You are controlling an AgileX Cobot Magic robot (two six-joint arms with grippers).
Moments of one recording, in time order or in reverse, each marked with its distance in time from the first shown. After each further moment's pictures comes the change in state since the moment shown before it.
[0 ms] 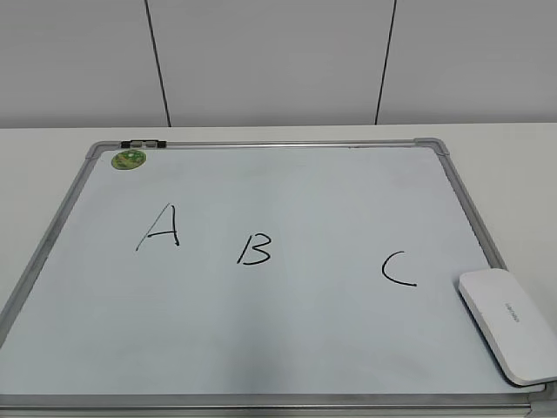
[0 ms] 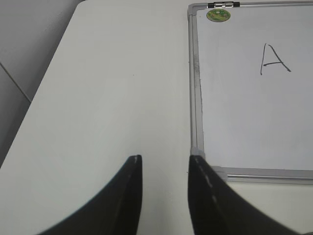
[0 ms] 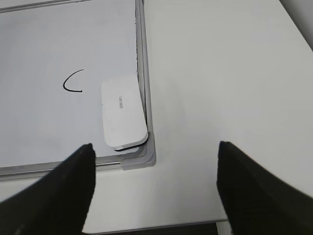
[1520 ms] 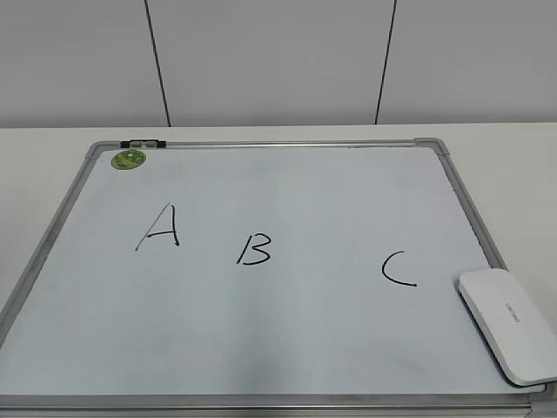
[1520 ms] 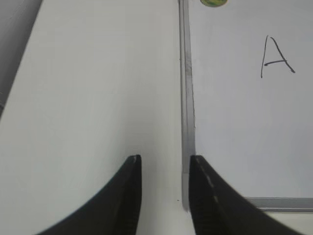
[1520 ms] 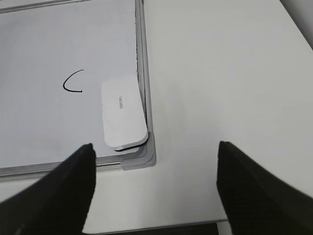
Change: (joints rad) left arm 0.000 0.554 -0.080 -0.024 -0.286 0.002; right arm 0.000 0.000 0.000 0.000 0.000 0.000
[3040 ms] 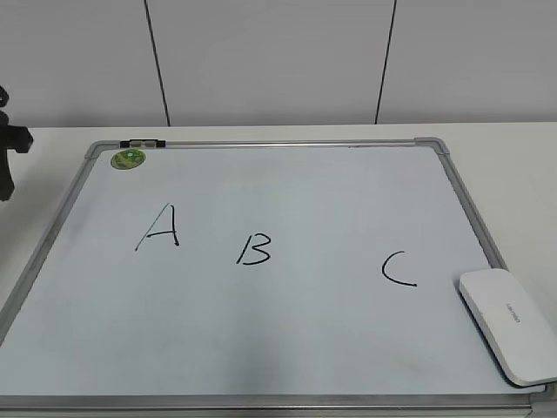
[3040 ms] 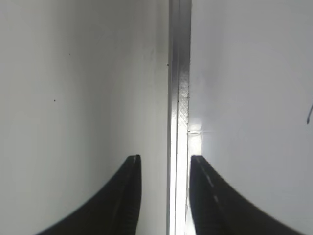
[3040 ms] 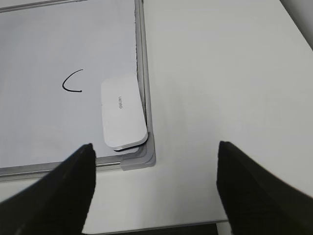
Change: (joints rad) left arm 0.000 1.255 -0.794 -0.069 0.173 0.001; right arm 0.000 0.000 0.000 0.000 0.000 0.000
